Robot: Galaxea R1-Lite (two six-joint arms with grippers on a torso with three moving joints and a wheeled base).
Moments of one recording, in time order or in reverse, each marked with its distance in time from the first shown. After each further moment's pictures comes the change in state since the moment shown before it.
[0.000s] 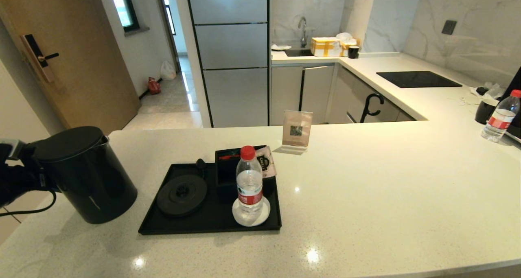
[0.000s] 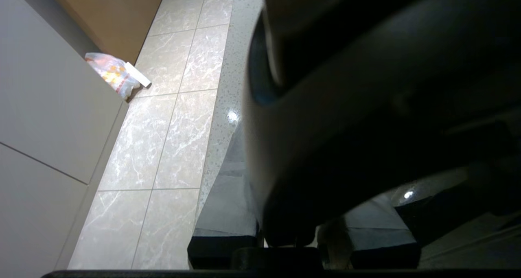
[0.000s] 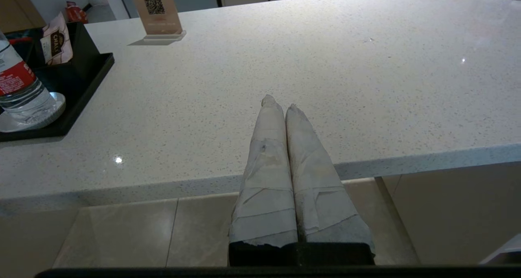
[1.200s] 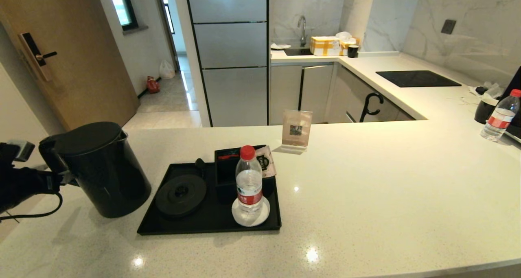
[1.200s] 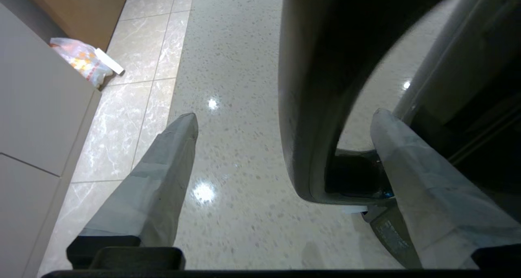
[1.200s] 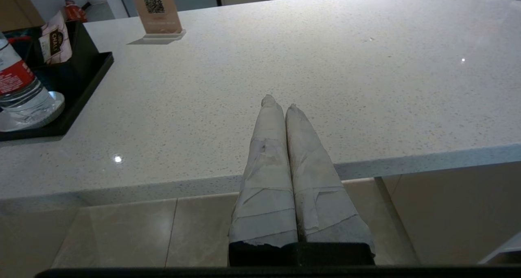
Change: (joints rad) left arm -0.032 -0.102 0.091 0.000 -0.008 -0.039; right arm 0.000 0.000 0.000 0.000 0.000 0.000
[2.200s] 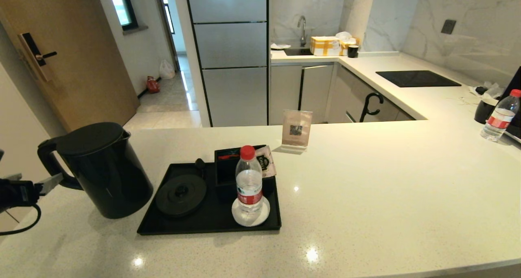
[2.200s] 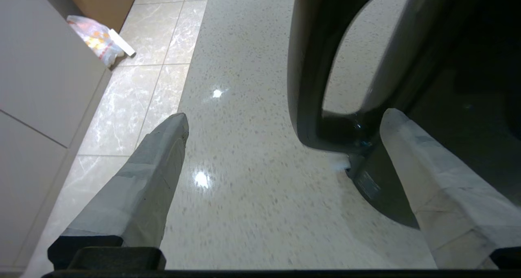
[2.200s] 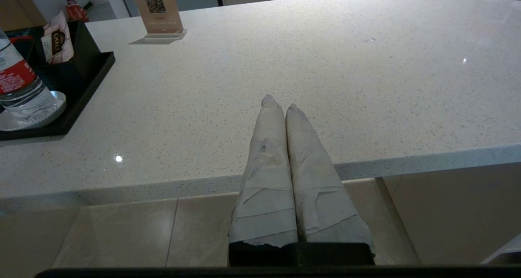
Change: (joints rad) left arm 0.087 -0.214 0.219 0.000 -0.009 -0.040; right arm 0.000 0.000 0.000 0.000 0.000 0.000
